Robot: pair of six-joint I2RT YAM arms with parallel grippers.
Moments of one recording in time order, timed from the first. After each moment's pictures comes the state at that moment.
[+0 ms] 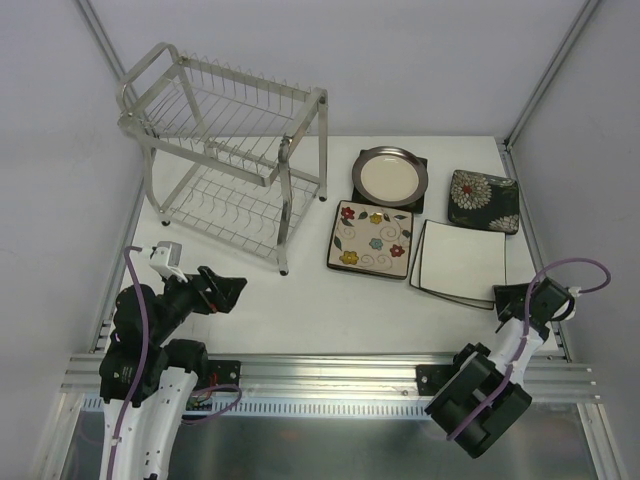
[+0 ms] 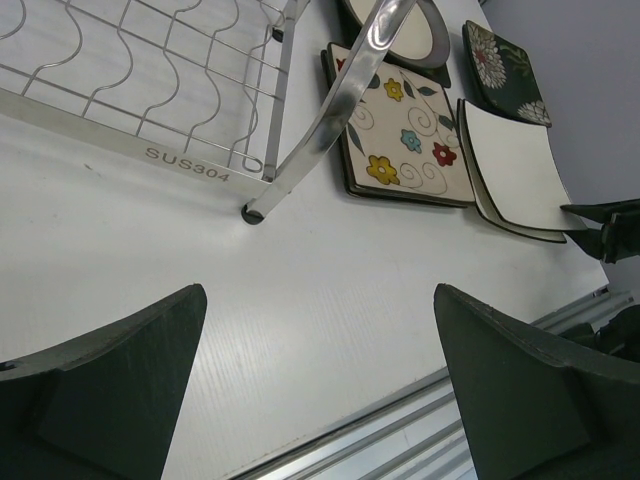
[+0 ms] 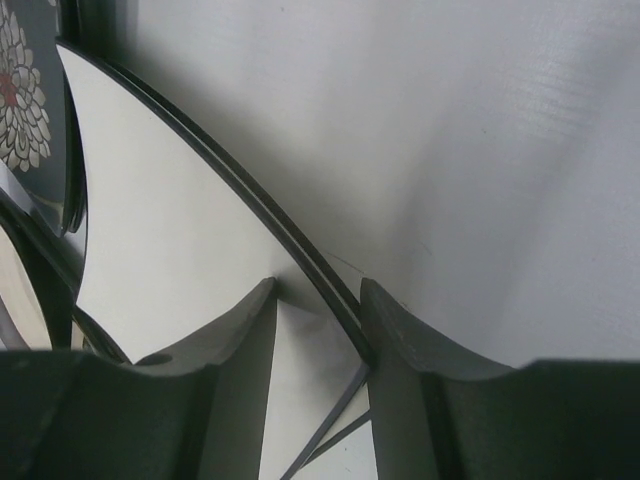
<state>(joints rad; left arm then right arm) -0.11 0.14 0.63 -0.75 0.37 -0.46 -0.77 0.84 0.27 -0.21 -0.21 0.77</state>
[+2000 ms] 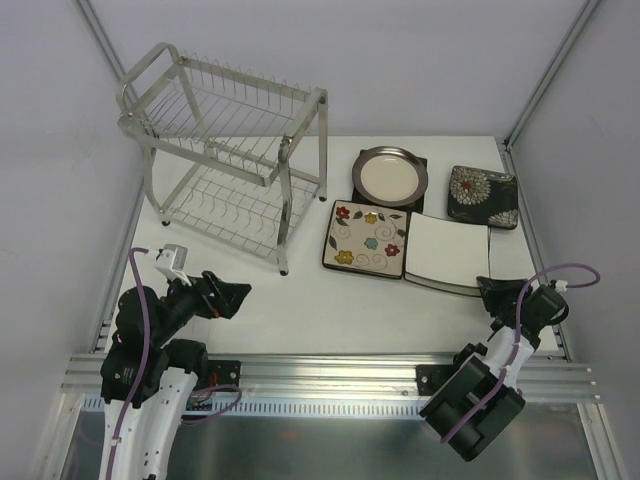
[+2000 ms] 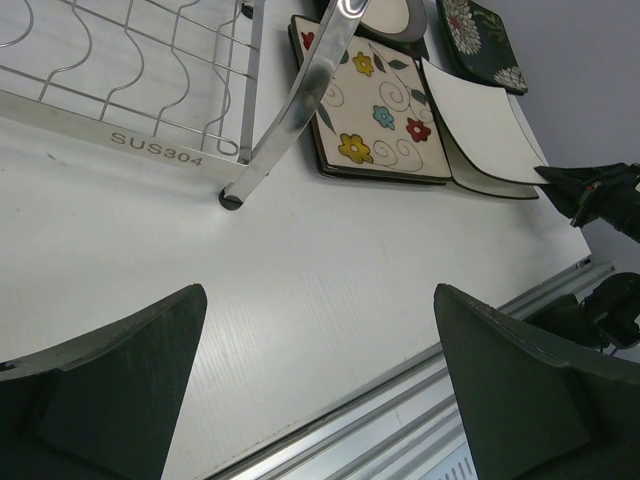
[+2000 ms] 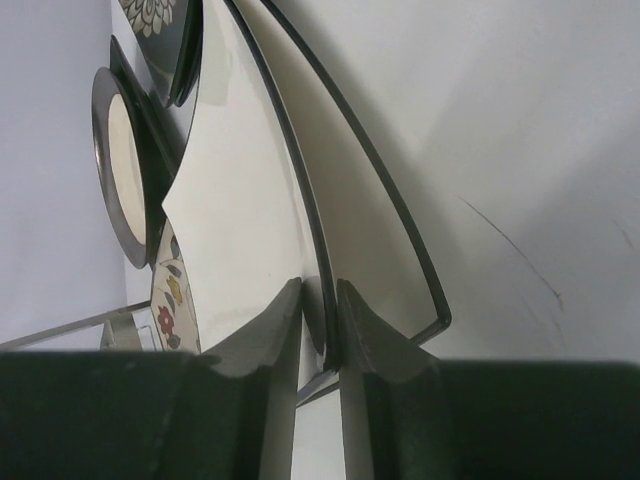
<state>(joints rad) -0.13 0.12 0.61 -0.76 0.42 -0.46 -0.78 0.79 0.16 -0.02 -0.56 0.80</state>
